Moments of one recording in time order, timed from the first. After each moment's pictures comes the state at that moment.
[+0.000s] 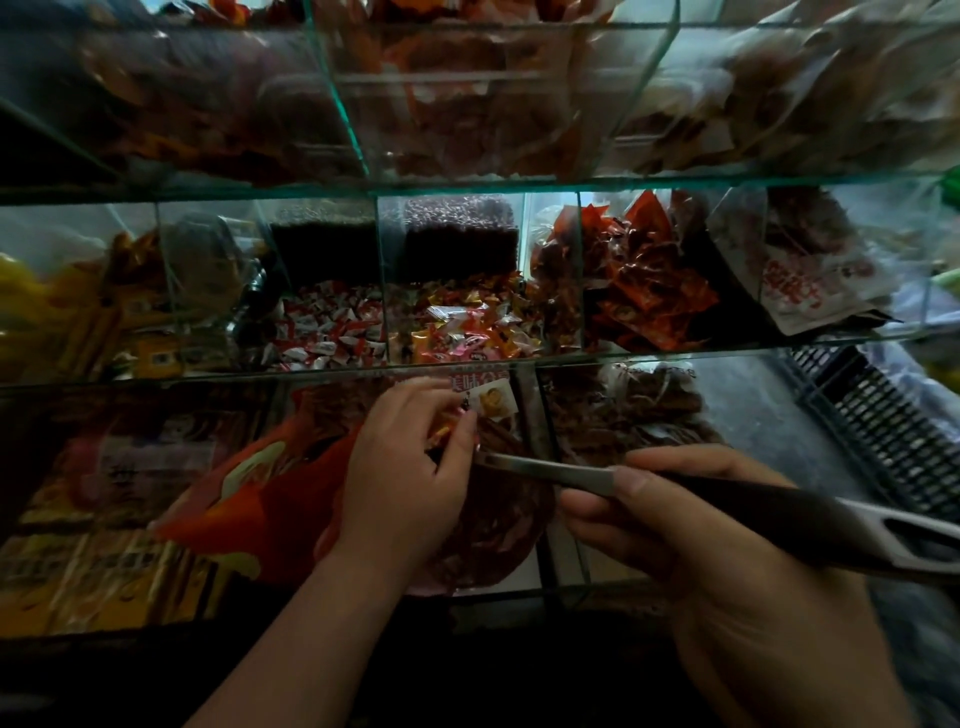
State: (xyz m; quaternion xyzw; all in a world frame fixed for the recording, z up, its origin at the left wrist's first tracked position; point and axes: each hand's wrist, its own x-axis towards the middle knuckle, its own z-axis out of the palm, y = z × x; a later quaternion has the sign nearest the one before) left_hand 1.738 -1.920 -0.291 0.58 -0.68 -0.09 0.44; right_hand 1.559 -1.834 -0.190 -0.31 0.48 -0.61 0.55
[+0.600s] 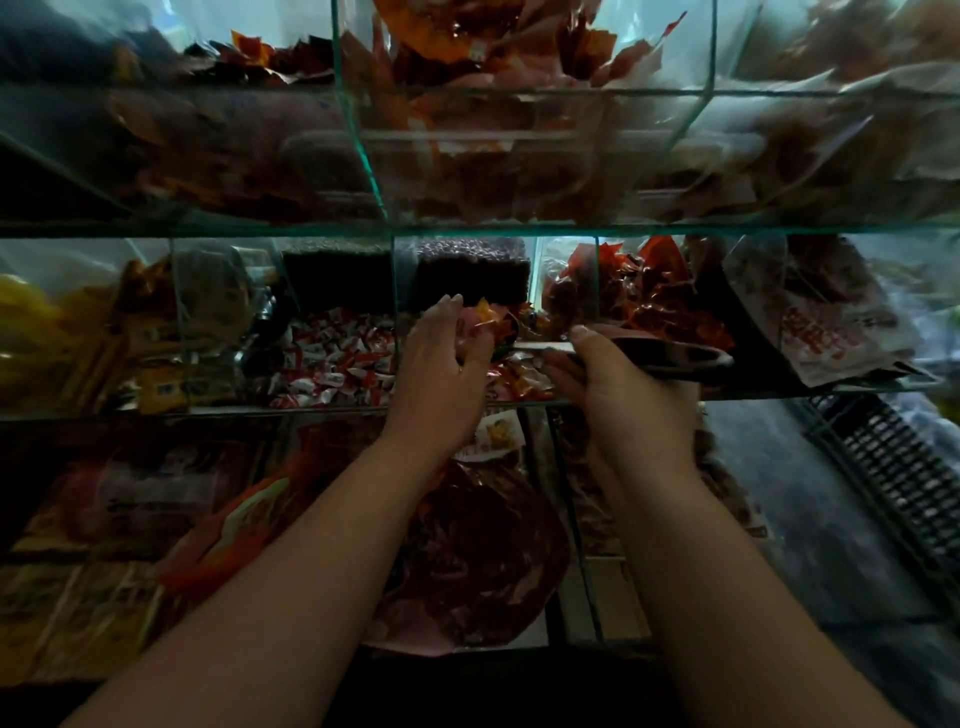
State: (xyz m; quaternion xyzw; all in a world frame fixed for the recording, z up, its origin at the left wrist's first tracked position) left_hand 1.730 -2.042 -0.275 0.61 -0.64 -0.20 0.42; right_hand 1.585 -1.991 -0.215 -0.25 0.51 -0.67 0.48
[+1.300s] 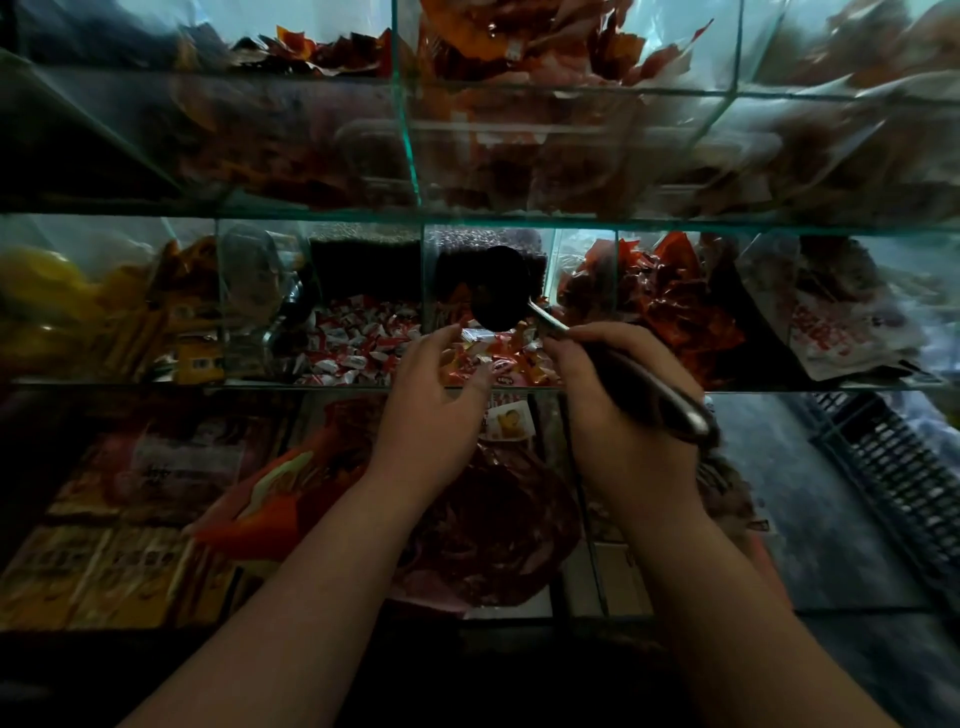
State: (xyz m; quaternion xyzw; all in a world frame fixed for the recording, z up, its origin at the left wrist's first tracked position) left_hand 1.752 -1.974 -0.265 0.60 -0.56 -0.30 0.48; right_hand 1.589 -1.956 -0.228 -0.60 0.45 -0.64 0.19
